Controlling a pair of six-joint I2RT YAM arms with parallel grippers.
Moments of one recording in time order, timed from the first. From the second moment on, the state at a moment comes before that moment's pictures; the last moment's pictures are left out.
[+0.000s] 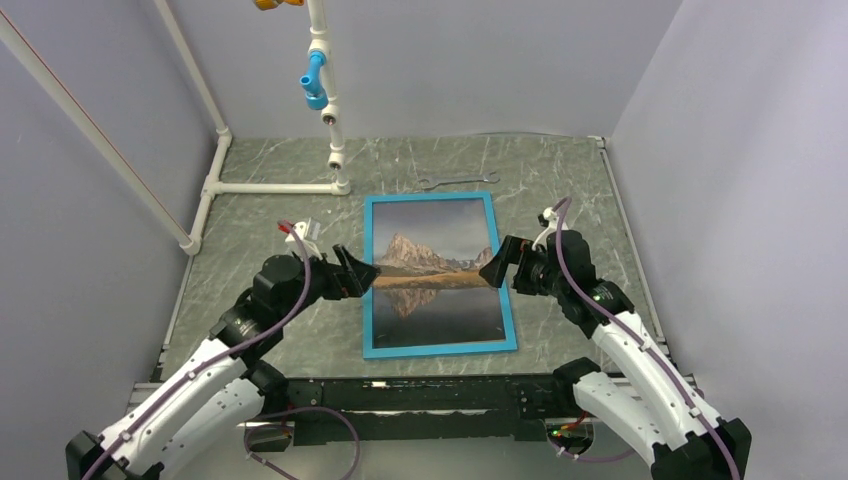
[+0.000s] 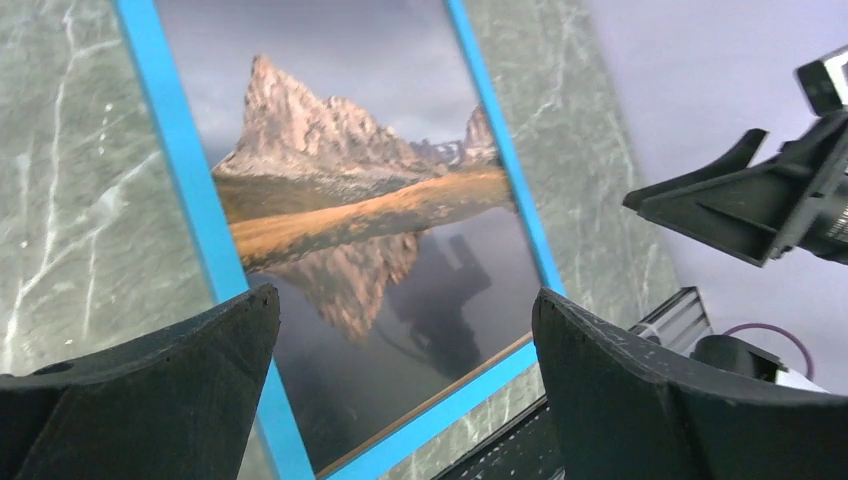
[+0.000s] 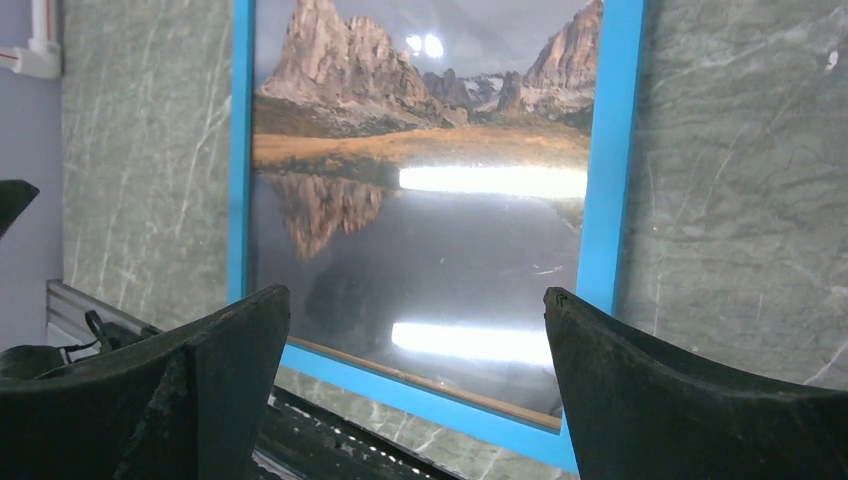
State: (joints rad) left arm -0.61 0.68 0.55 -0.20 0.02 -0.69; right arm 0.37 0.80 0.65 -0.49 -0.17 0.57
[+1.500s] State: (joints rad) left arm -0.14 1.01 0.09 0.74 -0.33 -0.01; right arm 0.02 1.15 0.11 0.77 0.20 0.13
